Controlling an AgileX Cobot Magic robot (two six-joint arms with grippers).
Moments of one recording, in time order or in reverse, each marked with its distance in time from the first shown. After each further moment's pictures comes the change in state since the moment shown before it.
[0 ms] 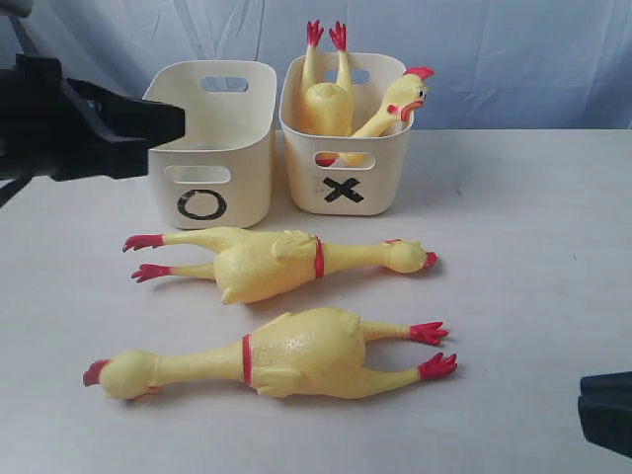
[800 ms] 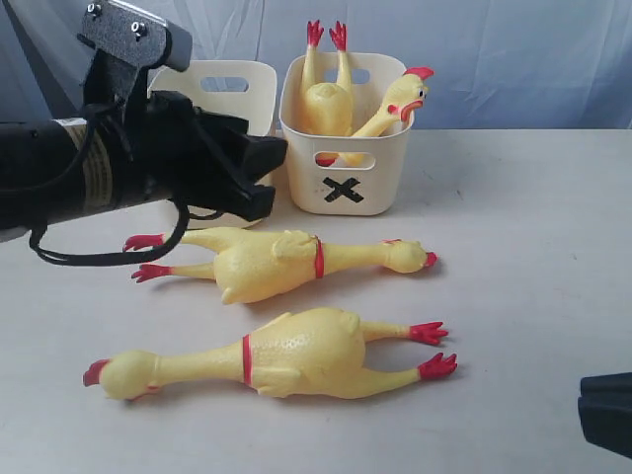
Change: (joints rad) left arm -0.346 0.185 -0.008 -0.955 0.371 1.027; right arm 0.000 0.000 0.000 0.000 0.001 0.002
